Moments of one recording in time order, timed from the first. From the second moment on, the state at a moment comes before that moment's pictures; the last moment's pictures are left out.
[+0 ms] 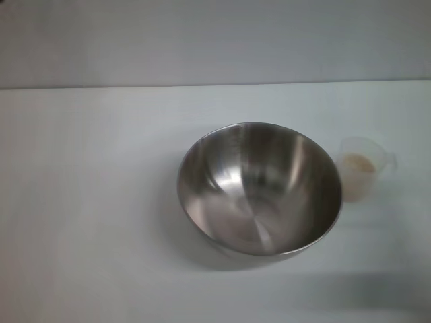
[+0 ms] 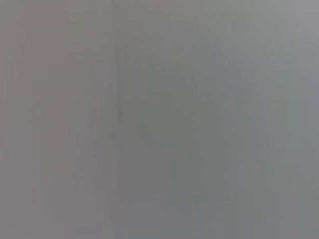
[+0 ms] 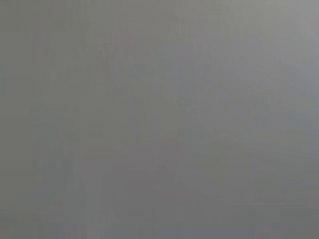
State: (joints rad) left arm -0.23 -2.06 -1.32 -1.04 2.59 0.93 0.25; right arm 0.39 2.08 0.56 0.13 -1.78 -1.65 -0.02
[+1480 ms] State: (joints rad) left arm -0.21 -2.04 -1.39 -0.52 2.89 1.31 -0.38; right arm 0.10 2.09 0.37 0.34 -1.79 -1.50 -0.07
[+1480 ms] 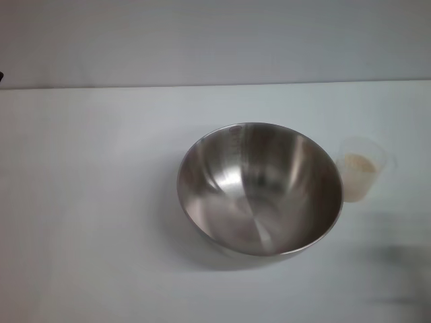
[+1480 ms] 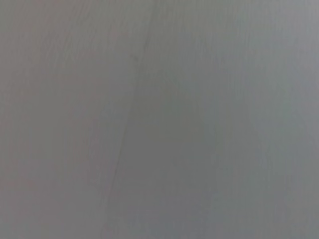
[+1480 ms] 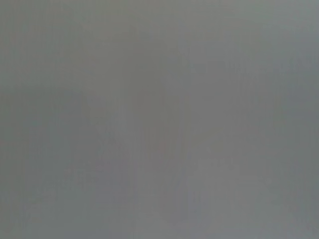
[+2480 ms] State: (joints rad) left arm -0.21 -2.05 -1.39 -0.52 2.89 1.33 -0.38; right arm 0.23 2.08 0.37 0.32 -1.79 -1.24 -0.07
